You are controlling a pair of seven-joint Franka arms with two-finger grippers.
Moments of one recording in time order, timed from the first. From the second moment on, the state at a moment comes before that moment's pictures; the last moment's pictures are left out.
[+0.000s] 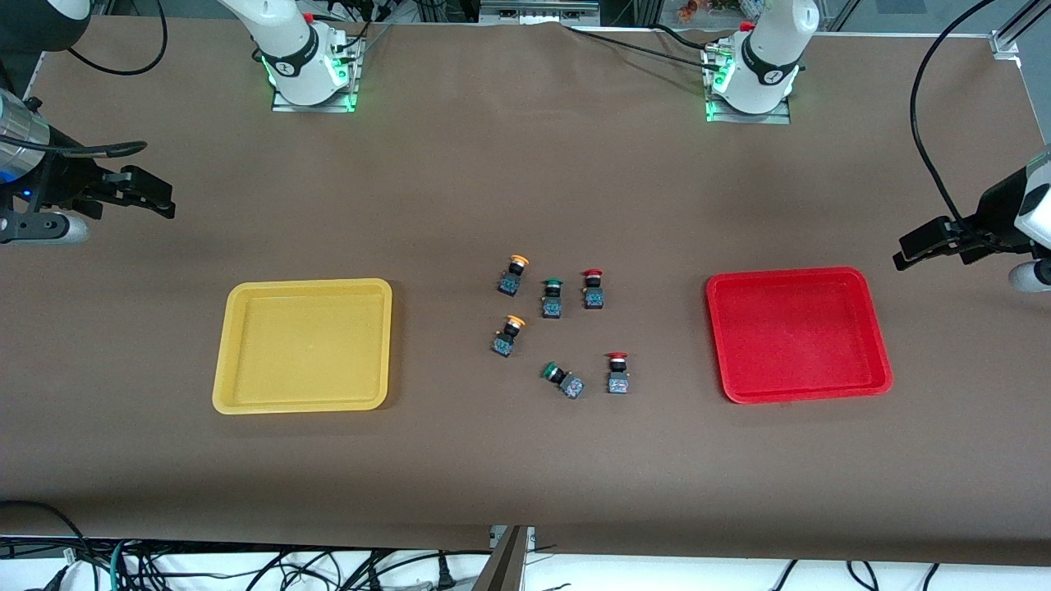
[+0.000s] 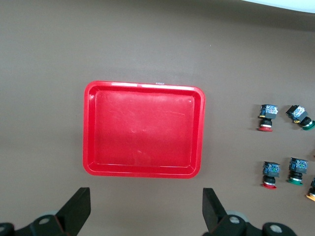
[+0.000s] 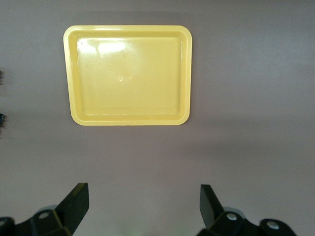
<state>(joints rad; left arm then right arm) 0.09 0.13 -0.06 -1.52 -0.05 1.68 -0.11 0.07 0.09 -0.01 -1.52 -0.03 1.53 0.03</state>
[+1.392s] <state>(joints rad) 0.07 0.18 -0.07 -1.52 -0.02 1.68 -0.13 0.07 0.10 -0.01 -1.52 -0.03 1.53 0.03</state>
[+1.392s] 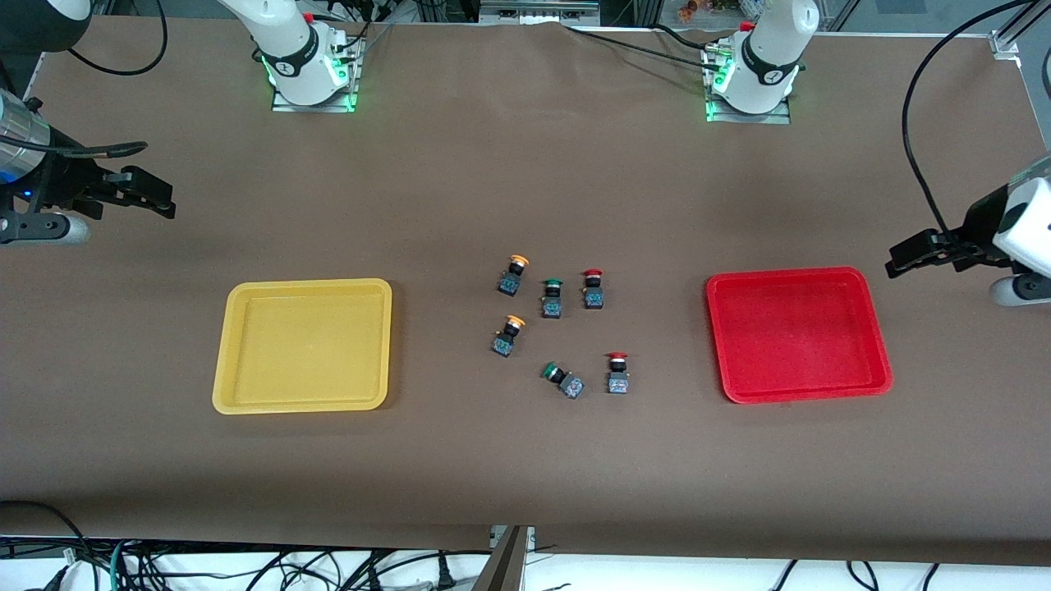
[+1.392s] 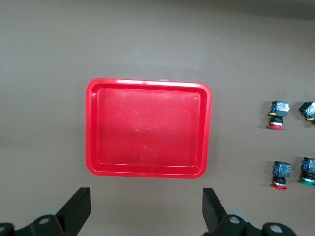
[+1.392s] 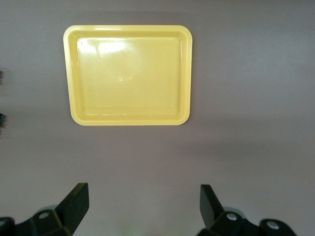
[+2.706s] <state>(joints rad) -0.25 0.66 -0.08 -1.43 -0.02 2.08 -0.31 0.06 0.20 -0.01 -1.51 -0.02 1.55 0.00</state>
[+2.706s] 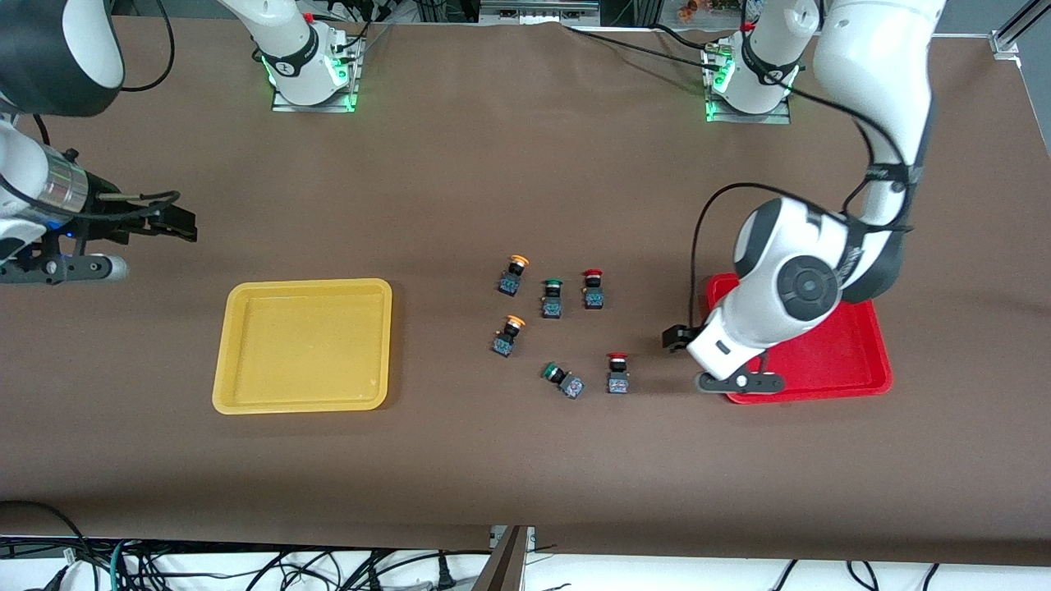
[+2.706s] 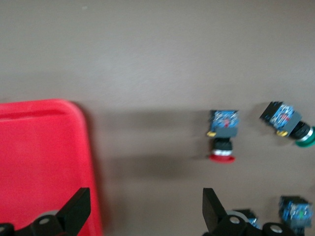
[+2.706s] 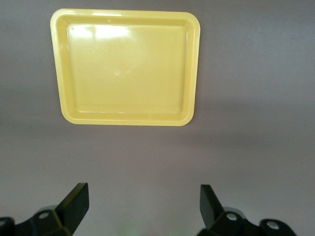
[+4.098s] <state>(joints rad) -0.36 0.97 -0.08 -1.28 -0.02 2.40 -0.37 0.47 0.55 0.01 -1.52 0.08 1.97 0.76</state>
